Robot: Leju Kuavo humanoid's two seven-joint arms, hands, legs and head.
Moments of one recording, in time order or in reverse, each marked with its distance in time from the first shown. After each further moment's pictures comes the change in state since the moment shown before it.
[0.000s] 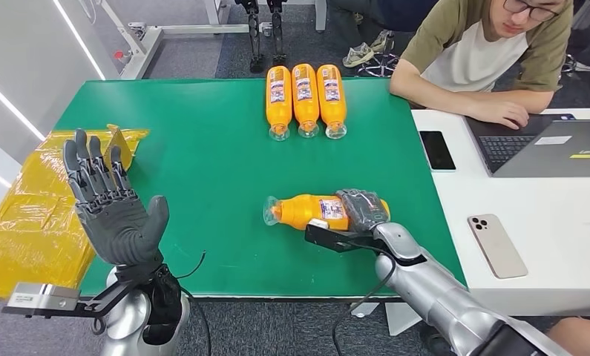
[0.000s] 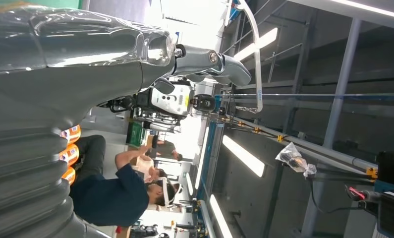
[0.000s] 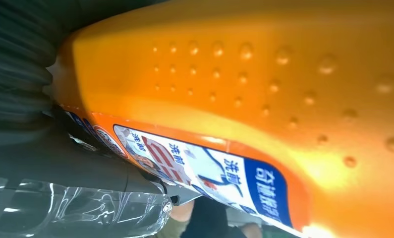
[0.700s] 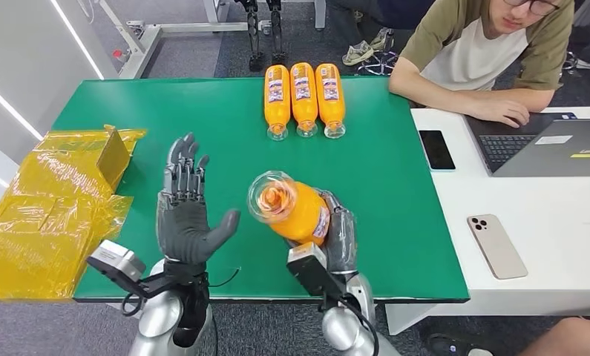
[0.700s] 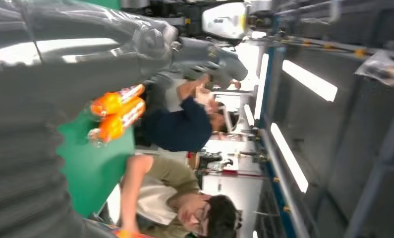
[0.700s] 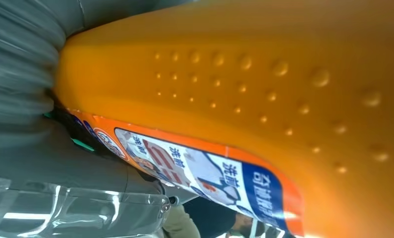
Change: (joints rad) left arm -0.013 -0.048 -0.070 0.134 -0.106 -0.176 0.190; right arm 0.474 0.267 -0.320 -0.609 -0.205 -0.395 -0.314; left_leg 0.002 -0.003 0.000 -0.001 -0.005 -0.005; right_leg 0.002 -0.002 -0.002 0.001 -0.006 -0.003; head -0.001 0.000
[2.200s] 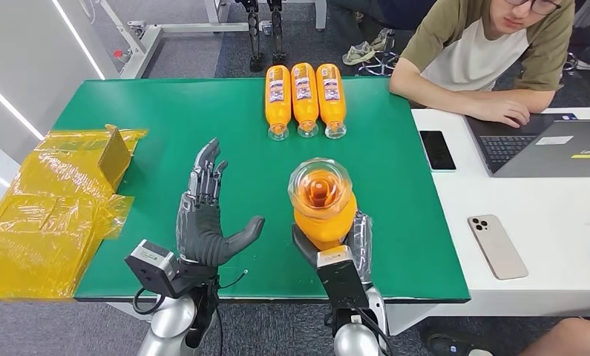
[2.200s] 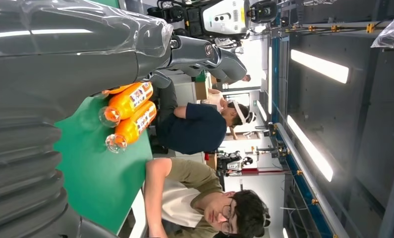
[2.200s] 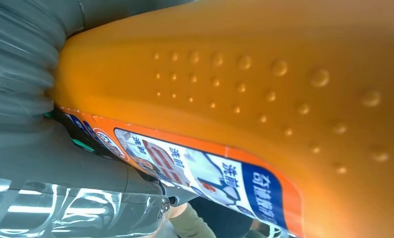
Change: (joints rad) left arm -0.009 -0.001 -0.027 0.043 -0.142 0.019 0.025; right arm 0.143 0.052 -0.064 -0.256 0.032 0.154 0.084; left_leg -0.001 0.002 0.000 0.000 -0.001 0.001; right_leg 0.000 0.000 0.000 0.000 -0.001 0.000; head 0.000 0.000
